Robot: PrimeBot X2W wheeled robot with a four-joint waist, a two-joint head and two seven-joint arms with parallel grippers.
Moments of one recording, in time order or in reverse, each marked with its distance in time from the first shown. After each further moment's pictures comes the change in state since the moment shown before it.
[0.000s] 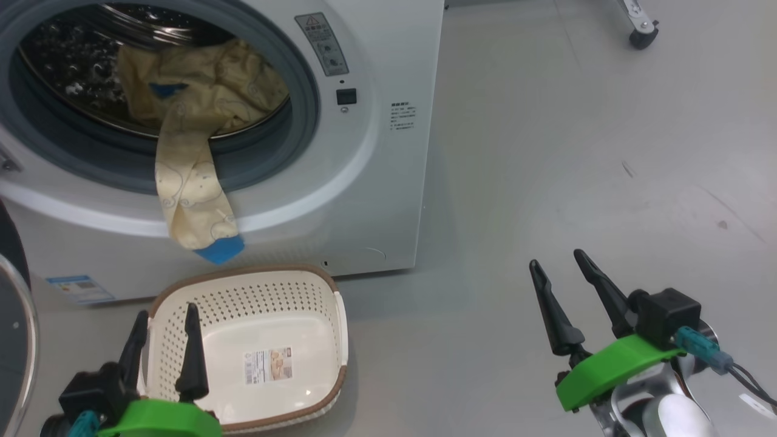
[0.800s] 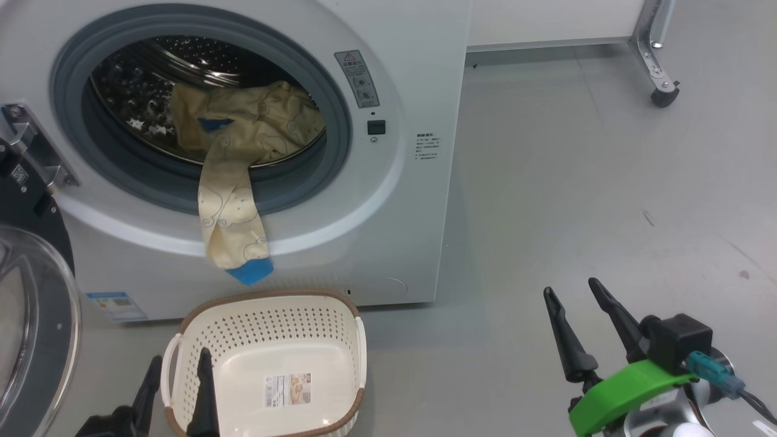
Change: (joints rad) left arm 0.142 -0.020 -0.006 -0.043 0.014 0.000 0.000; right arm 0.111 0.001 -0.047 -0.062 -0.018 0.000 0.046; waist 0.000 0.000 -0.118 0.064
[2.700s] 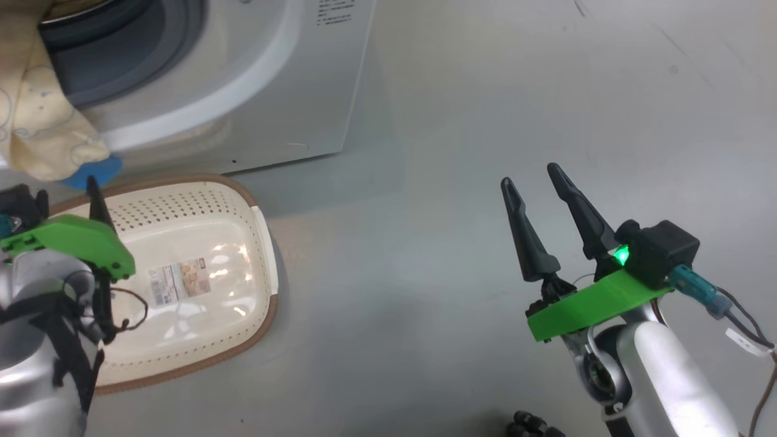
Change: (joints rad) left arm -0.783 0.002 0.010 0.797 -0.069 -0.103 0.088; right arm -0.310 0.000 0.131 0.082 0.097 0.000 -0.151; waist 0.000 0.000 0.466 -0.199
